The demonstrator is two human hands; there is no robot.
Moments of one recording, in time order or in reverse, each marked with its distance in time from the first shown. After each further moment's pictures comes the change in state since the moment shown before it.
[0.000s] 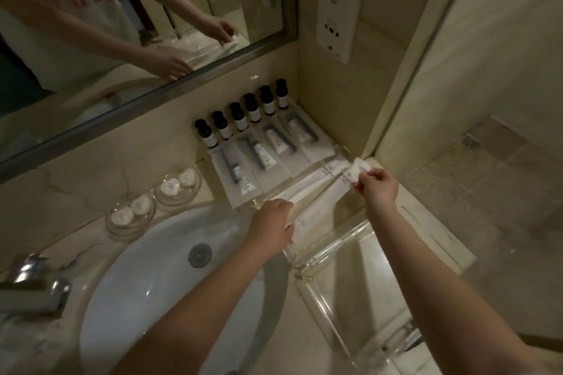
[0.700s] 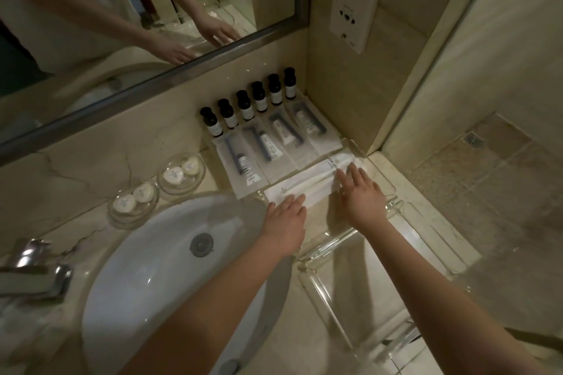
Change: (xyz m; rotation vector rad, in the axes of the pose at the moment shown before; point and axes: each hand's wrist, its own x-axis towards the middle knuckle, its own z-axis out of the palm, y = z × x) left_hand 0.001 0.006 0.017 0.286 -0.190 0.097; right_hand -0.016 0.042 -0.001 -1.488 -0.274 -0.793
